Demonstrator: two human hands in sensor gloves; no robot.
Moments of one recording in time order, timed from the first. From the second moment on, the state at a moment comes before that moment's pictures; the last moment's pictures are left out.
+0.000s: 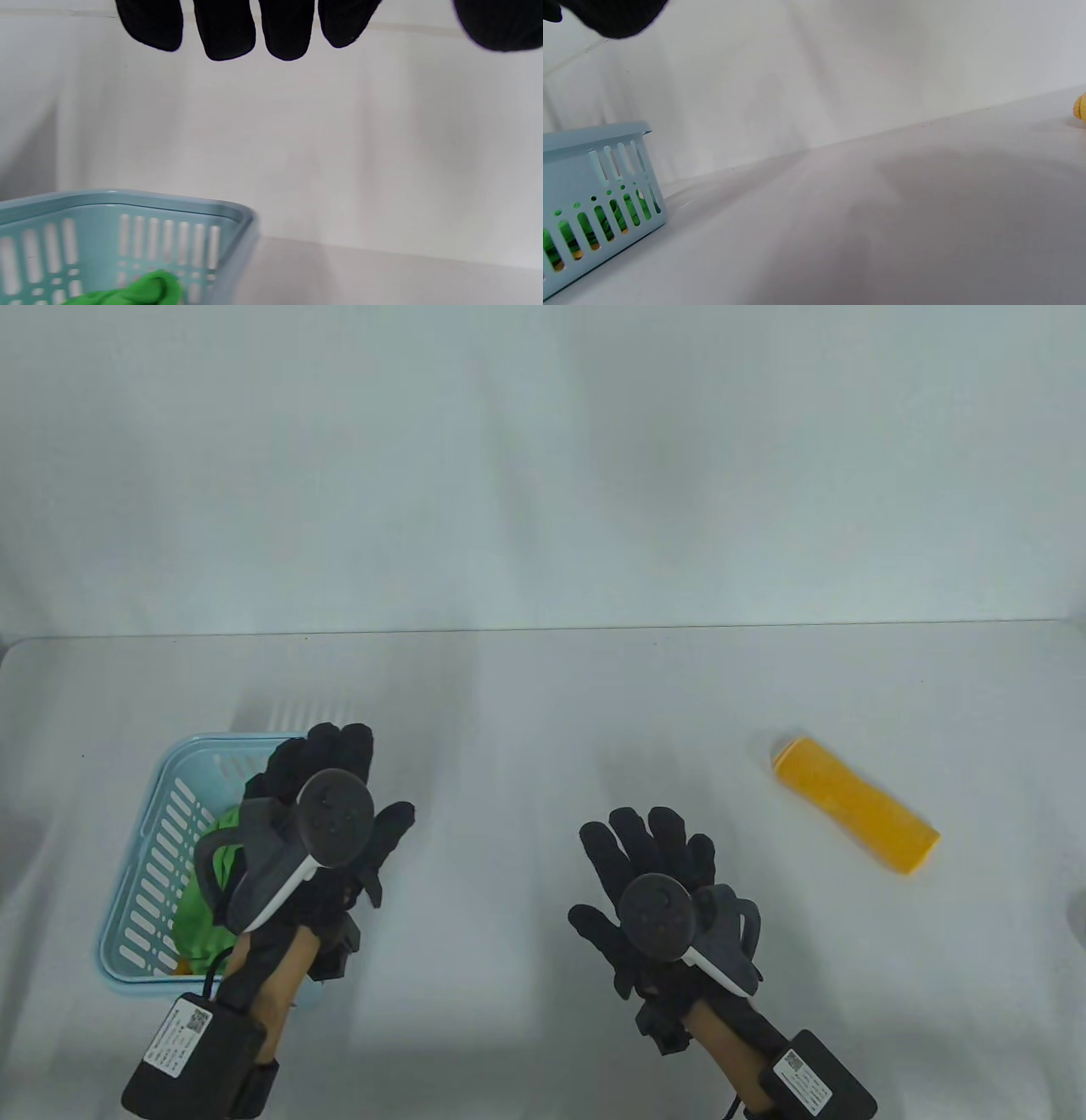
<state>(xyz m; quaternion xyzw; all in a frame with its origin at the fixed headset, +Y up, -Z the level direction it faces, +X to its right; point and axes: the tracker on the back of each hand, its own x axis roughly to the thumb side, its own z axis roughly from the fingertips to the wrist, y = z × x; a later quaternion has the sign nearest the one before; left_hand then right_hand) -0.233 -0.545 -0.314 0.06 0.04 0.04 1.00 0.096 -0.669 -0.284 0.11 -0.04 0.98 0.17</state>
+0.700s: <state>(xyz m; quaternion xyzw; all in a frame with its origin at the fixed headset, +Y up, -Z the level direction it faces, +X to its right) -0.335 -0.674 -0.409 -0.22 0.22 0.02 0.95 0.100 -0.672 -0.287 0.12 -0.02 0.97 0.19</state>
